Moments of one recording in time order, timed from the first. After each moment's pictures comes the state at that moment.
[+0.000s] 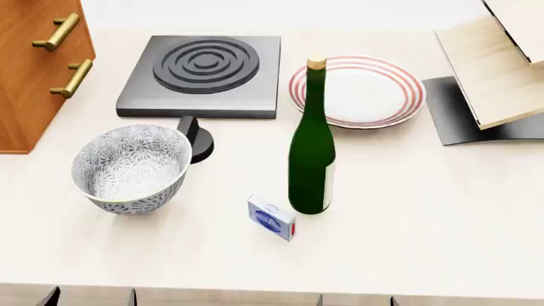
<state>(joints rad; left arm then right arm) 0.00 0.00 0.00 0.00 0.00 0.00 0.00 0.00 0.00 0.00 0.00 0.00 0.00 0.00</state>
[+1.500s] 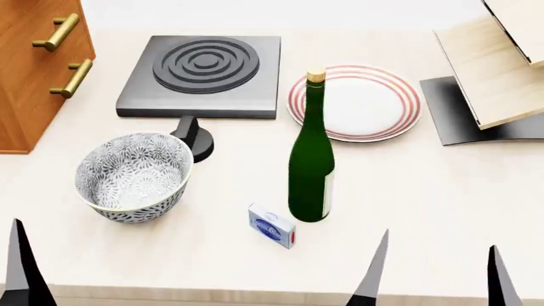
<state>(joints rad) 0.15 -0.14 0.04 0.68 -0.02 -0.06 -0.22 -0.12 0.13 -0.03 -0.57 0.05 -0.01 0.24</state>
